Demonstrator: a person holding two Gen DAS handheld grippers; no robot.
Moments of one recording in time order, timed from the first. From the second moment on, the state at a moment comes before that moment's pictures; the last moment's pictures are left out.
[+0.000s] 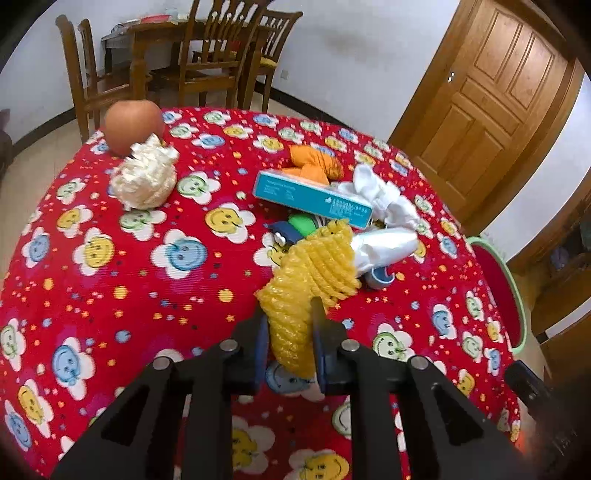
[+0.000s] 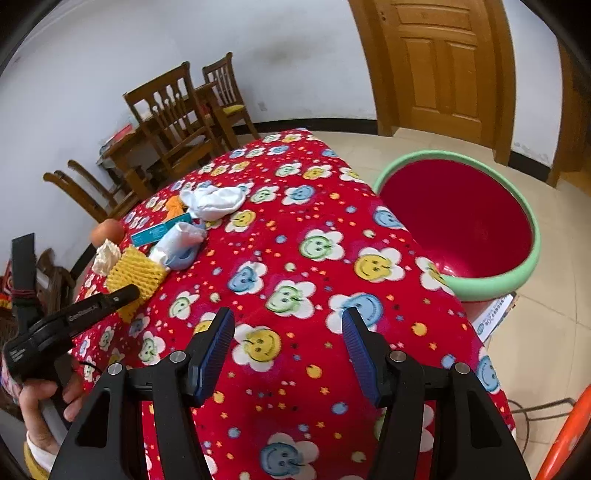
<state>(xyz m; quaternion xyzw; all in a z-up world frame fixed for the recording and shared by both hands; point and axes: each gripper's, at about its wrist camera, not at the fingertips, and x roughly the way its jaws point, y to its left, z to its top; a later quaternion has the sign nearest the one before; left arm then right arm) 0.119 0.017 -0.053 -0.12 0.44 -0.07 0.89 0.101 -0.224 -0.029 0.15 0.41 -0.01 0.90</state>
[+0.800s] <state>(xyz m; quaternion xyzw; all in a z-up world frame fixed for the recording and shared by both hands) 0.105 0.099 -0.034 -0.17 0.39 0.03 0.90 0.201 -0.136 -0.038 0.15 0.45 0.06 0.88</state>
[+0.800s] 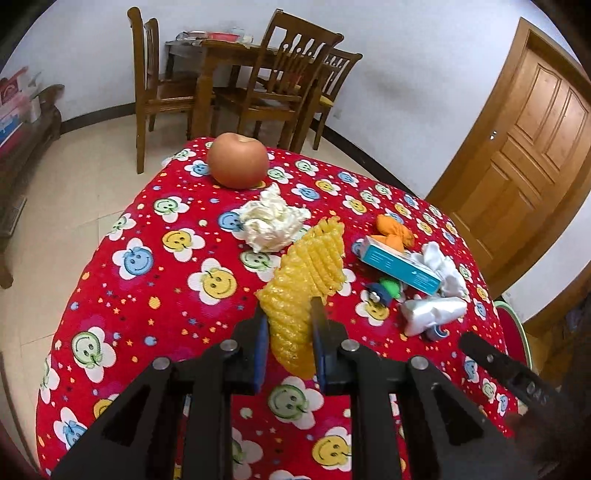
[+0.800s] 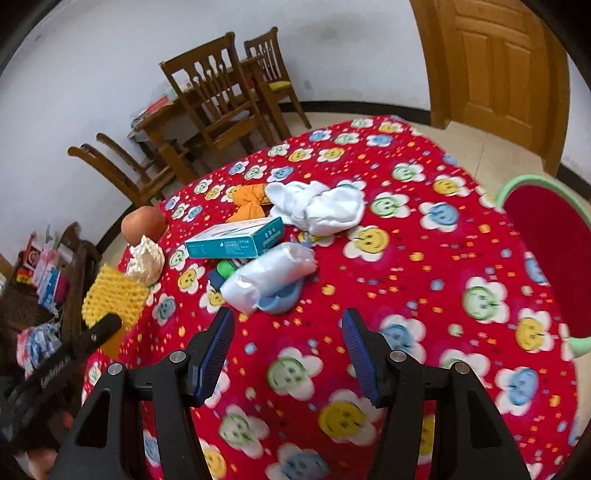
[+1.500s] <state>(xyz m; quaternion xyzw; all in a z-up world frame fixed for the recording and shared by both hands) 0.110 0.102 -0.050 -0.18 0.40 0.03 0.90 0.240 -0.131 -0.045 0.20 0.43 0.07 0.88</state>
